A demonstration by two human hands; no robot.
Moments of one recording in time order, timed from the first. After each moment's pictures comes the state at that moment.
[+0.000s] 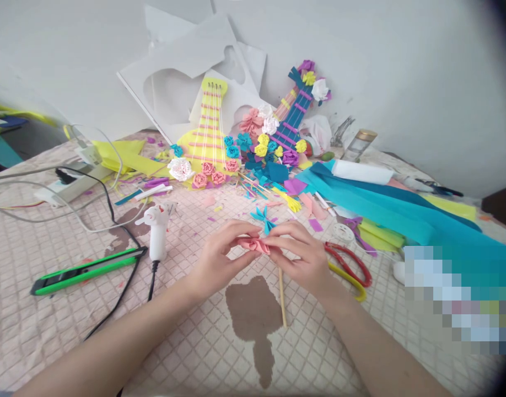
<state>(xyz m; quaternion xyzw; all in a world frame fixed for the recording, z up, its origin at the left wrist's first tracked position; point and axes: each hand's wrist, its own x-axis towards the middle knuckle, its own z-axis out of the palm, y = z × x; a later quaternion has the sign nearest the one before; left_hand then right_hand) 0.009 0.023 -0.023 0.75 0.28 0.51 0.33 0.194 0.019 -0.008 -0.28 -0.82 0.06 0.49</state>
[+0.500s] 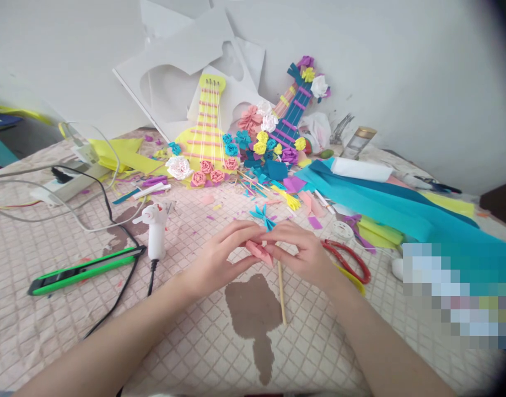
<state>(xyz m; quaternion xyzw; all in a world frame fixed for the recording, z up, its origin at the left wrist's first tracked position) 0.004 0.024 -0.014 0.84 0.24 0.46 0.17 0.202 0.021 -0.003 -0.33 -0.81 0.24 0.42</state>
